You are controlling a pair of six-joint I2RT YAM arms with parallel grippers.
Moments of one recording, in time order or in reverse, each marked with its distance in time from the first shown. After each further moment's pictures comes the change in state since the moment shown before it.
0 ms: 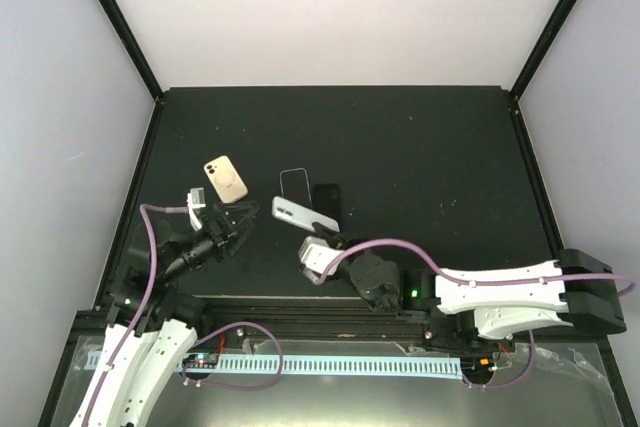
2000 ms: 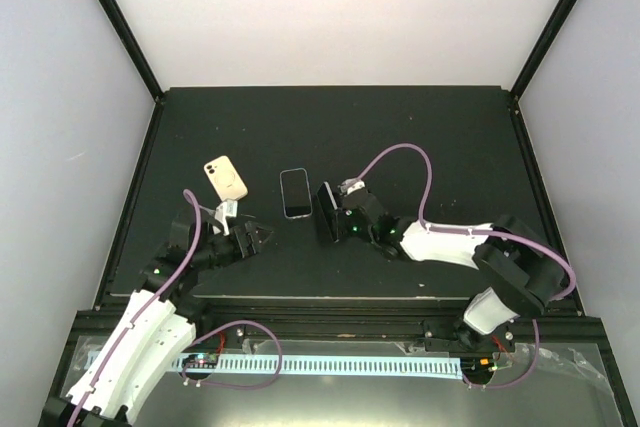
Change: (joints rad) left arm -0.022 0.223 -0.154 -0.085 -0.031 0.504; right arm -0.593 0.367 0.062 -0.177 -0.608 1.257
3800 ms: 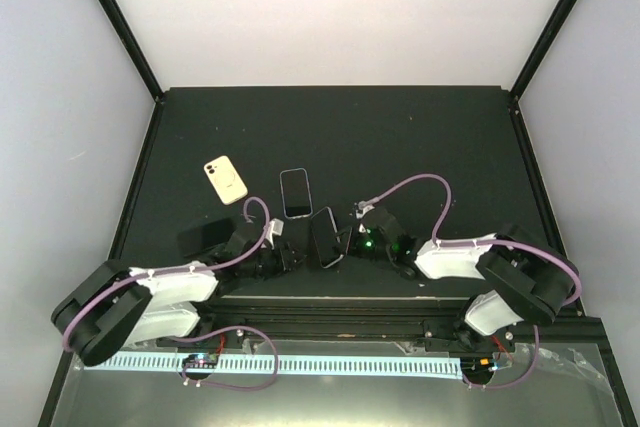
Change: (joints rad) left arm -0.376 0.621 -0.267 0.873 -0.159 -0.246; right arm -0.004 -0.072 -0.242 0.232 -0.299 0.425
